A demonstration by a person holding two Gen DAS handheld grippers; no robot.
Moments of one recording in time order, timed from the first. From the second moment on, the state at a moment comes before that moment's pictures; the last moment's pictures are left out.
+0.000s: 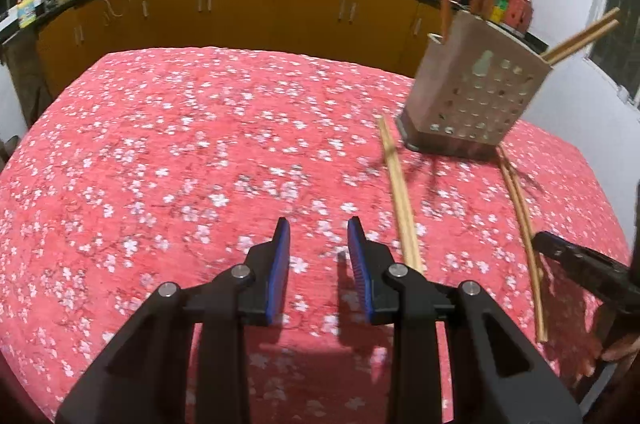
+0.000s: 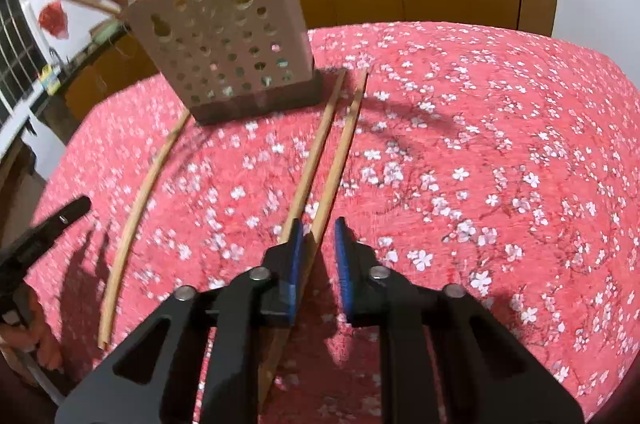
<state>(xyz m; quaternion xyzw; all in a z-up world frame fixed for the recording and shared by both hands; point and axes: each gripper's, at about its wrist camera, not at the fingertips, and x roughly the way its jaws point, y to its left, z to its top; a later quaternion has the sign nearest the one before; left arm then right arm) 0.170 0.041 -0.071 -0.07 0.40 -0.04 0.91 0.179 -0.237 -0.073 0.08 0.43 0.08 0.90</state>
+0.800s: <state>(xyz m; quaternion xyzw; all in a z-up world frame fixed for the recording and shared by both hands) 0.168 -0.009 -0.090 -0.01 0.44 -0.11 0.89 0.188 -0.263 -0.074 0.06 0.42 0.02 0.91</state>
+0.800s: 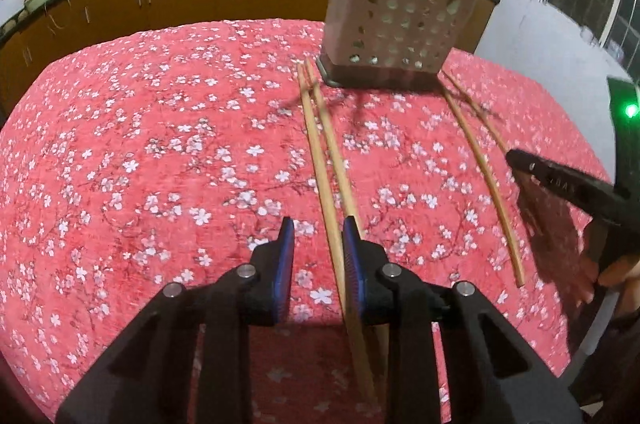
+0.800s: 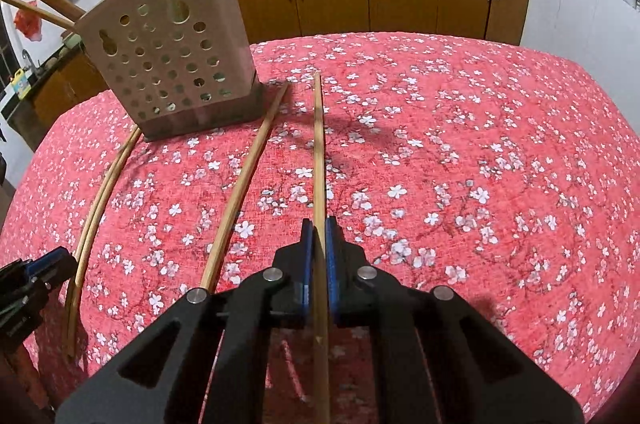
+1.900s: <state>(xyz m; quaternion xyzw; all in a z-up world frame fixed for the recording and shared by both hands) 0.204 0.053 -0.090 -0.08 0.43 -0.03 0.90 0.199 -0.278 -0.075 0.07 0.41 0.01 0.91</state>
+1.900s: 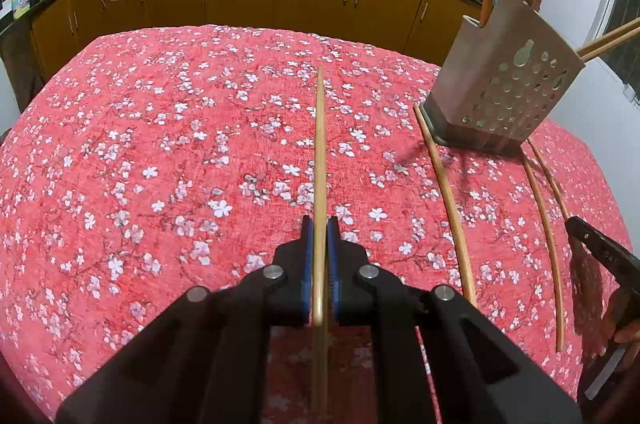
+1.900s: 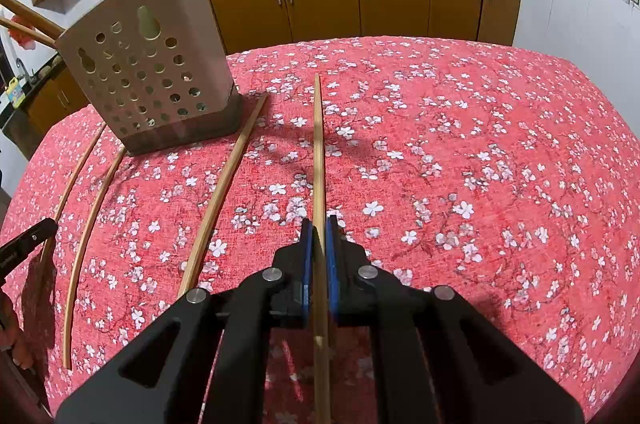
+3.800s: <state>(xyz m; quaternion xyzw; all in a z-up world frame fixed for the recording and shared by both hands) 0.180 0.036 -0.089 -0.01 0.43 0.00 0.90 0.154 -0.274 -0.070 0.05 0.42 0.02 0.91</state>
